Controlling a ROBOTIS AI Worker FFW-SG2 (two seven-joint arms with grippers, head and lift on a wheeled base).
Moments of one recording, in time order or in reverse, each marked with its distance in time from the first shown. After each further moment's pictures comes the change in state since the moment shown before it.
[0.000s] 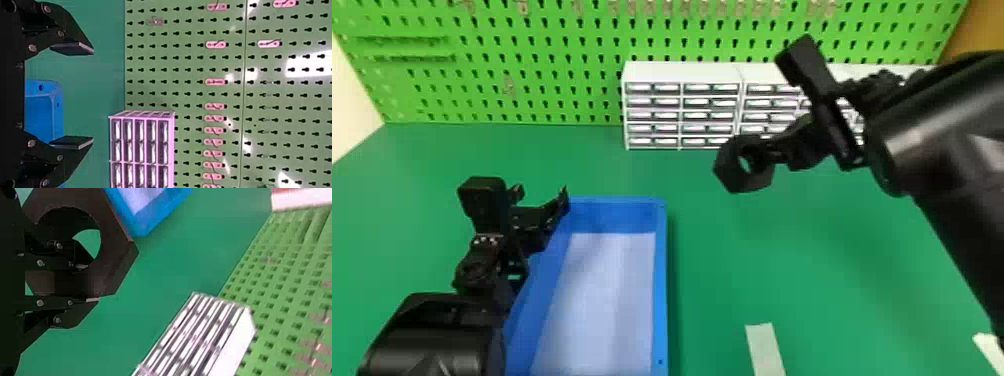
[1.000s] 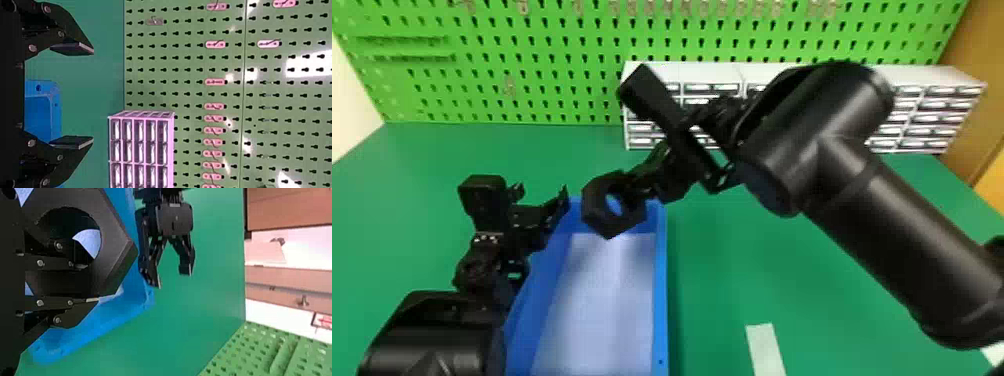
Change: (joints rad) left arm -0.006 -0.001 0.001 0.001 -0.001 0.003 0.000; right arm -0.145 0.122 0.367 0.103 -0.352 -0.159 -0.157
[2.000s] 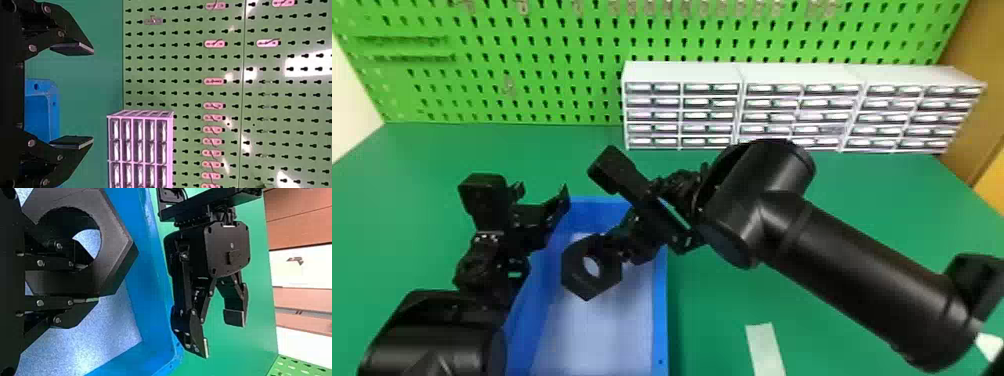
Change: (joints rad) left arm -0.002 0.001 -0.003 -0.002 0.001 0.000 0.000; right arm 0.002 0.029 0.200 0.218 -0.195 -0.180 -0.136
